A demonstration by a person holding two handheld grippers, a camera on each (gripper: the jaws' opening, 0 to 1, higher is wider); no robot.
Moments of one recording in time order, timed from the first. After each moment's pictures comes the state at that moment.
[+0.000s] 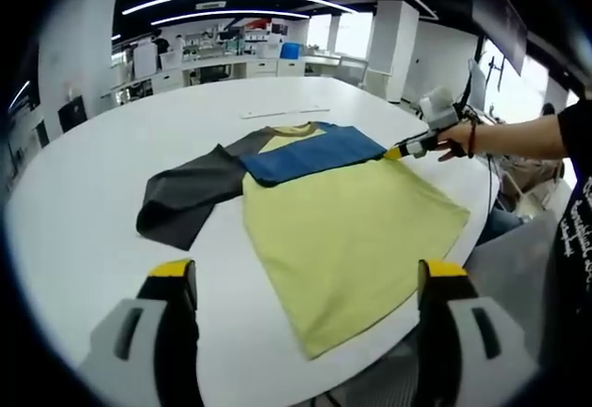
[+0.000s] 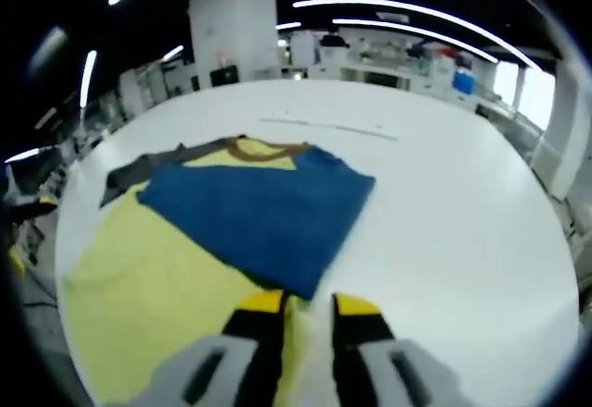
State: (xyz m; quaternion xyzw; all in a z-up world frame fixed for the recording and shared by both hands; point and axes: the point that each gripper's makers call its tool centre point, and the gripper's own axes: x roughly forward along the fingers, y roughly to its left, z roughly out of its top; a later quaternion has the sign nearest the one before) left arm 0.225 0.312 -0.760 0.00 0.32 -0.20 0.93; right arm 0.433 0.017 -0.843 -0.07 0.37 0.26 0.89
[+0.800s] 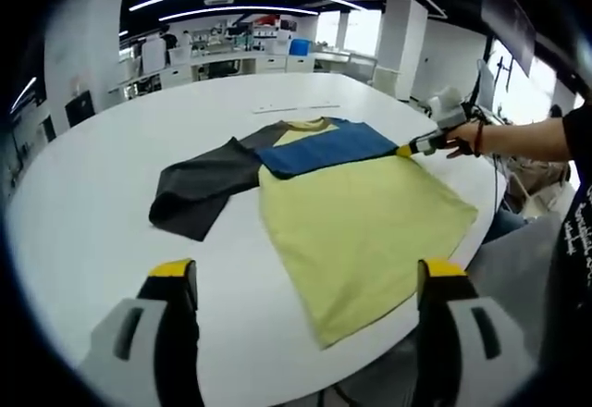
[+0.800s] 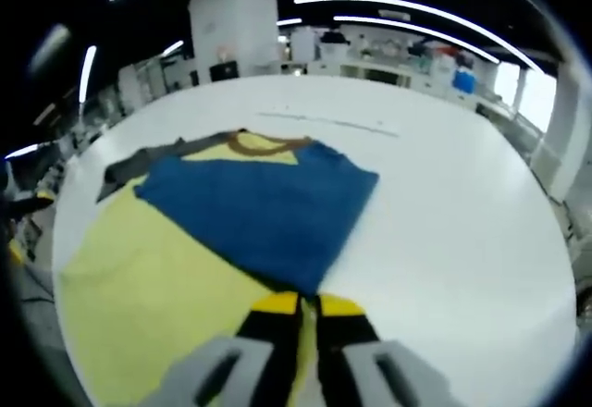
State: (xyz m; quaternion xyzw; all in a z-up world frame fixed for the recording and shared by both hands) left arm 0.223 0.325 -0.762 0.01 0.33 -0.18 0.93; right arm 0.438 0.010 -0.847 -0.09 0.38 0.25 0.88
